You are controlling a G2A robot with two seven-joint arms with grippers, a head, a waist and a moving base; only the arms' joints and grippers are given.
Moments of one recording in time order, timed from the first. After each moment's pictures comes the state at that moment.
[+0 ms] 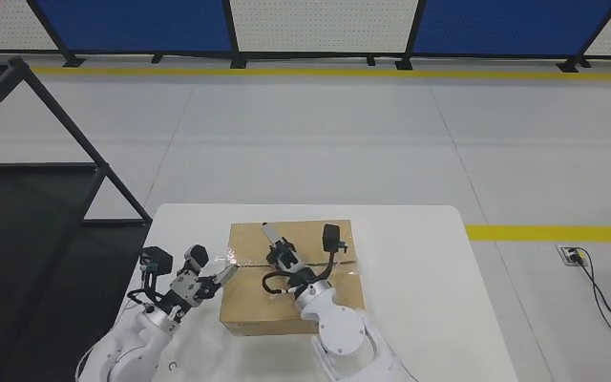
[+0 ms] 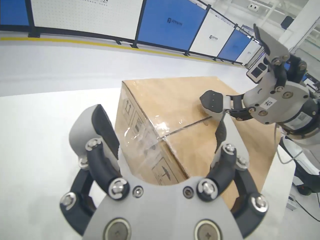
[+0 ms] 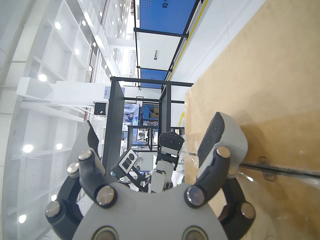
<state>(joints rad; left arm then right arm) 1.19 -1.17 -1.56 -1.55 0.91 -0.55 -0.08 -0.93 -1.73 1.09 -1.34 -0.15 0.01 0.11</state>
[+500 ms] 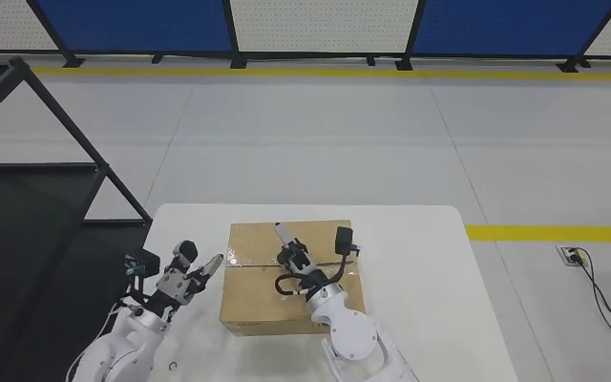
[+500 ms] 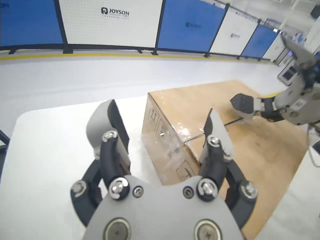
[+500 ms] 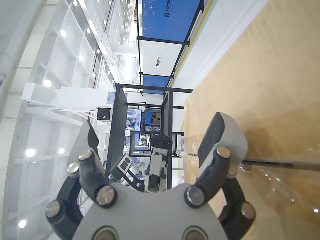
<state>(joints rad) 1.24 -1.17 -1.61 -1.57 0.88 -0.52 -0.02 -0.97 -1.72 1.12 -1.40 -0.16 0.02 0.12</state>
